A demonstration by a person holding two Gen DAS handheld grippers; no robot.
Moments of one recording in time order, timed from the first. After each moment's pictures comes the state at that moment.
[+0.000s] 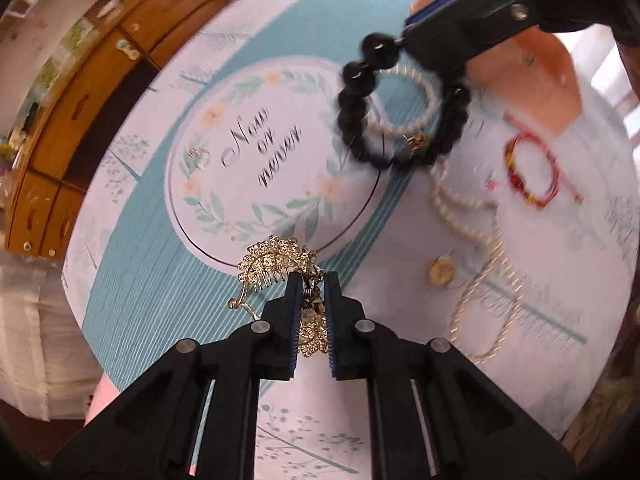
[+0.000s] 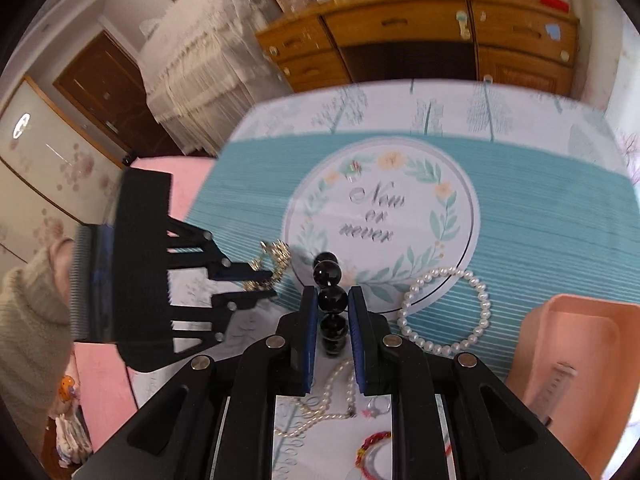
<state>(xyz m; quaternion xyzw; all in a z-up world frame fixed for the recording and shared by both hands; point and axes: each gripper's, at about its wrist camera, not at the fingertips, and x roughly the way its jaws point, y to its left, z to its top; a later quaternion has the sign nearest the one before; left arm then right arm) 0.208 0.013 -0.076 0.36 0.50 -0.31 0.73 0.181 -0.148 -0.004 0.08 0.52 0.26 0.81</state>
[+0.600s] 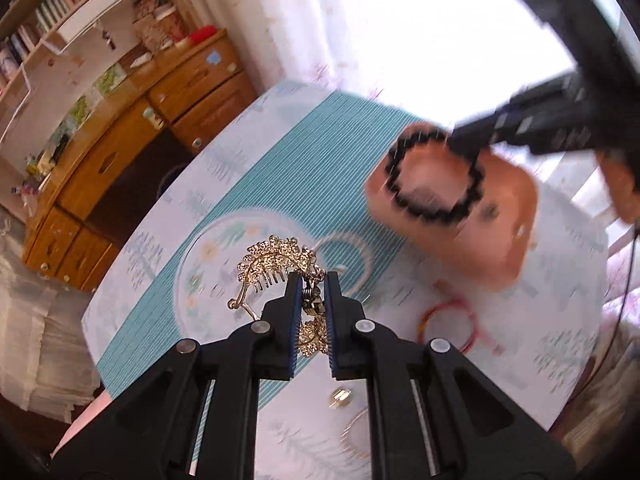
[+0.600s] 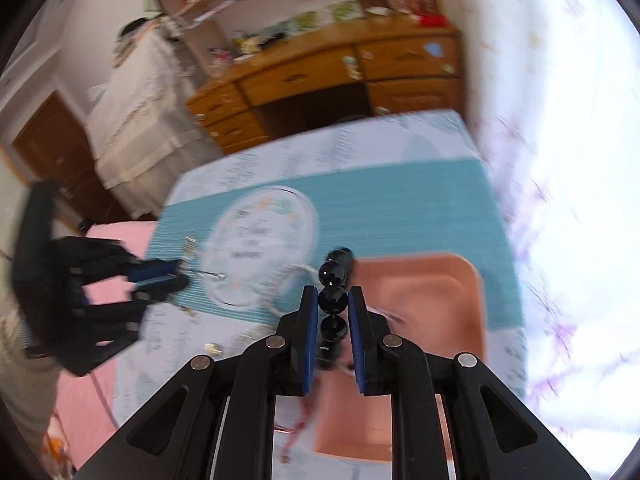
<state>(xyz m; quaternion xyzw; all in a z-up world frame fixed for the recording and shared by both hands) 0.179 -0.105 0.016 0.30 0.42 -0.31 0.80 0.133 -0.321 0.020 0.12 0.50 0.10 0.85</state>
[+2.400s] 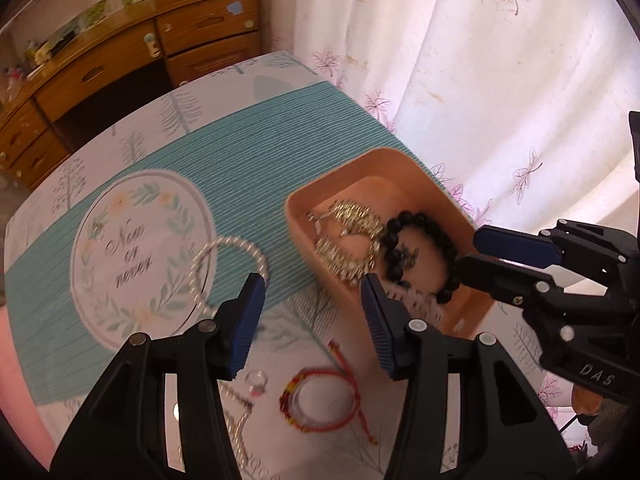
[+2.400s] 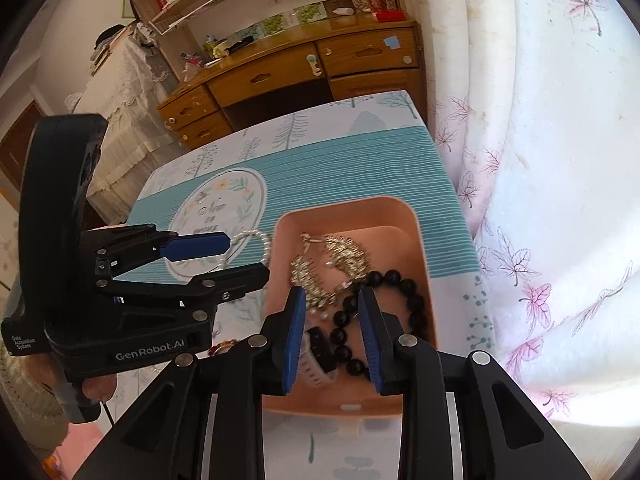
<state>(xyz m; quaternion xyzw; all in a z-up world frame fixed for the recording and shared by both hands) 0.182 -0.151 -0.030 0.12 0.51 -0.26 0.81 0.076 -0.335 0.000 0.11 0.48 0.08 0.87</state>
